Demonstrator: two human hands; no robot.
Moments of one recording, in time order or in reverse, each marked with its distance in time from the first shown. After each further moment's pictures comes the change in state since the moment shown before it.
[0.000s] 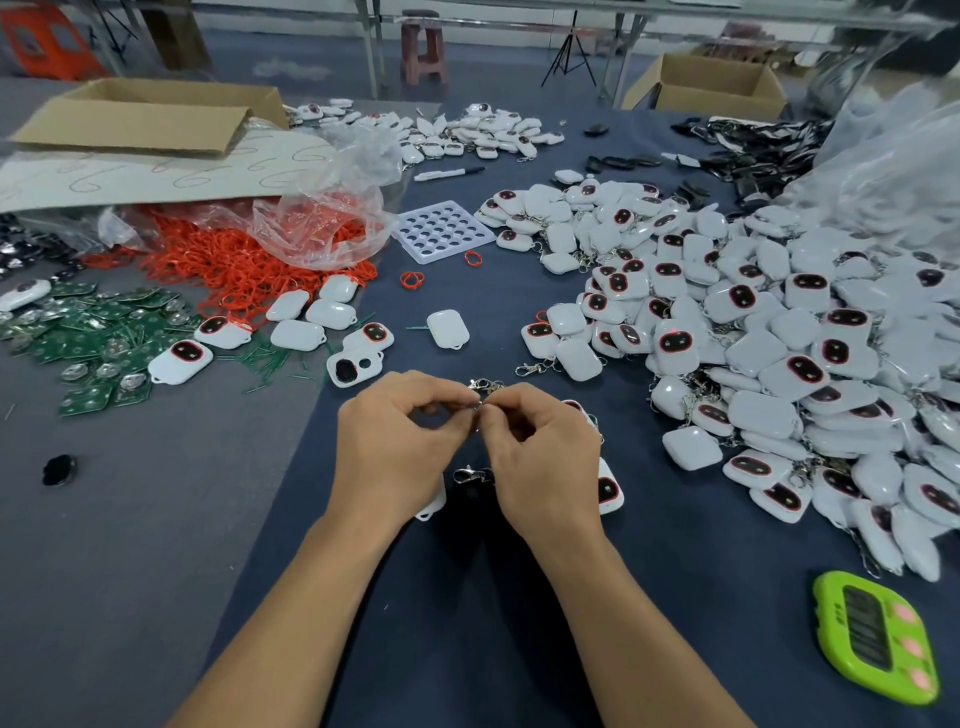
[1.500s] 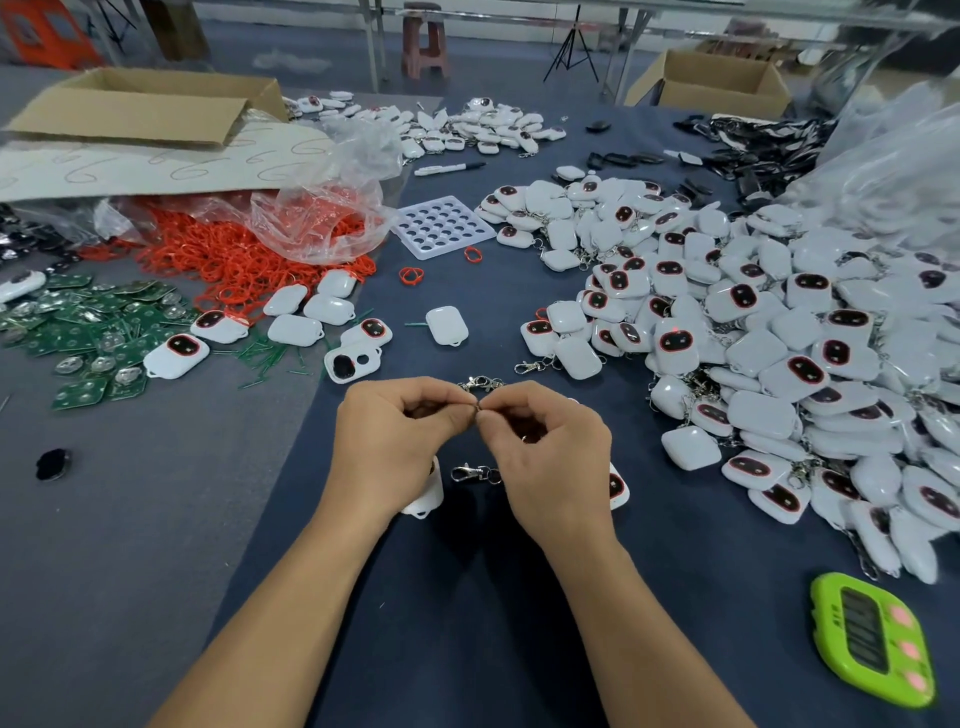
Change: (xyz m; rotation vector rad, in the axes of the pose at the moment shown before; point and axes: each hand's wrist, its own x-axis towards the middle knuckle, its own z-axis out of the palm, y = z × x) left_hand 0.002 0.005 -0.005 -0.267 -0.106 -0.184; right_hand -0.002 0.000 -0.011 0.025 -0.020 -0.053
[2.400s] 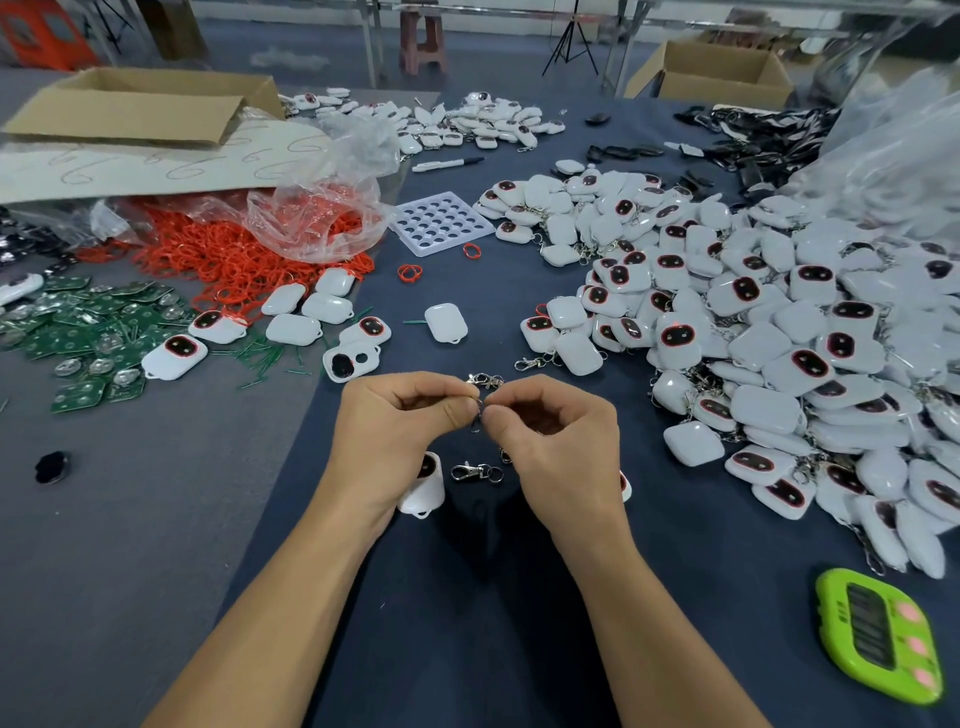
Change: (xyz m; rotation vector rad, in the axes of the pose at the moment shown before) left_hand 0.000 0.005 -0.001 -0.261 -0.068 -0.047; right_hand 0.003 0.000 -0.007 0.185 -0.027 0.075
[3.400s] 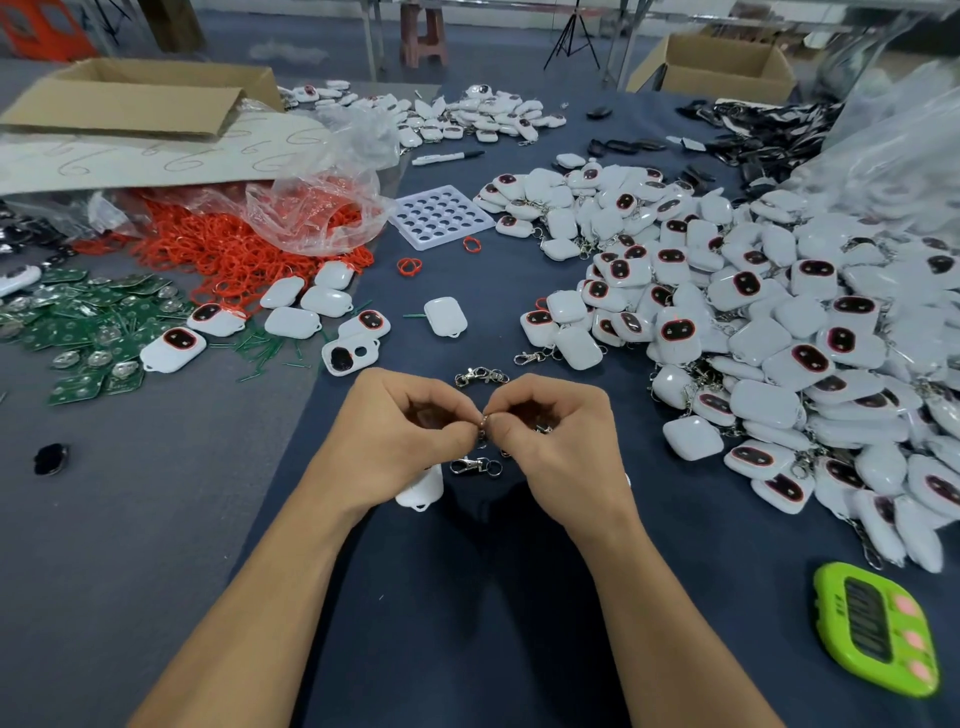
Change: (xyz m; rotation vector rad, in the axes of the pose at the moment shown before) left_hand 0.001 -0.001 -0.011 0.248 -0.220 0.026; right_hand 0.005 0.000 -0.011 -0.025 -0.184 -0.066
